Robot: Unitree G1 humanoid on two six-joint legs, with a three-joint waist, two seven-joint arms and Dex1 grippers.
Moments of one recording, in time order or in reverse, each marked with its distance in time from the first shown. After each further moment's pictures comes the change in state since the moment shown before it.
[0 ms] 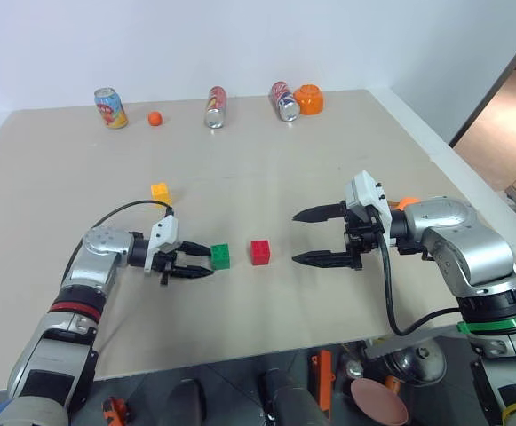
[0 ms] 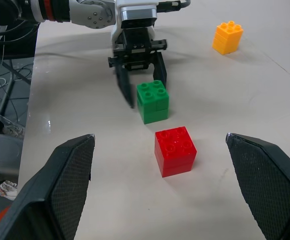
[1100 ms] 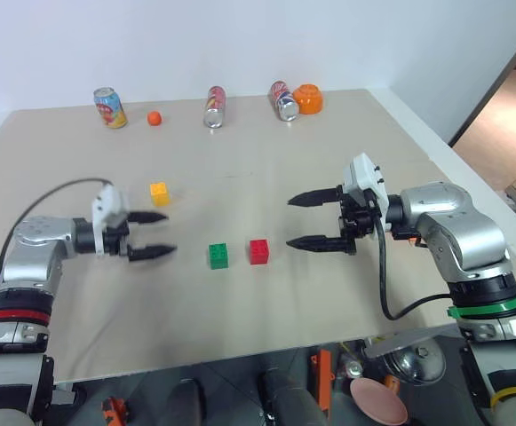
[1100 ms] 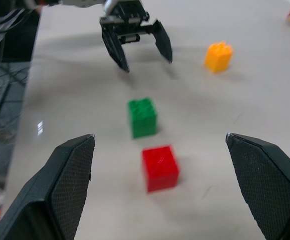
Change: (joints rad) left arm 0.100 0.165 0.245 -0.271 -0.192 0.335 0.173; right arm -0.097 0.059 0.001 0.078 -0.013 -0.040 -0.012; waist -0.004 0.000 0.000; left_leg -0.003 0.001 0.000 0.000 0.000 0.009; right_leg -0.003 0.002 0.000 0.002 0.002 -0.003
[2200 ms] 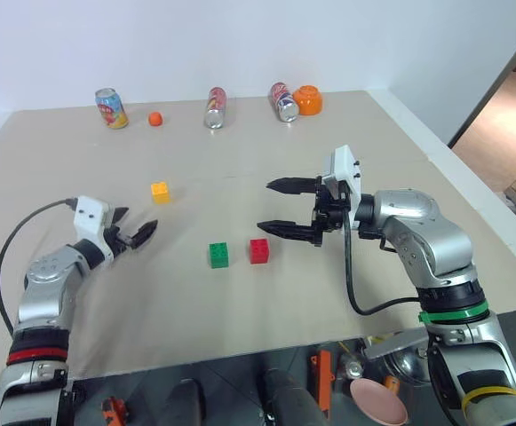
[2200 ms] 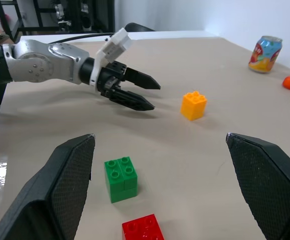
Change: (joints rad) left arm 0.130 -0.153 0.099 0.000 0.108 -0.033 0.635; right arm 0.023 0.148 -0.006 -0.083 0.020 0.003 -0.222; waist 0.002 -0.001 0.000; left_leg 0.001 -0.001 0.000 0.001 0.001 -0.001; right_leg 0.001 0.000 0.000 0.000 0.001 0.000
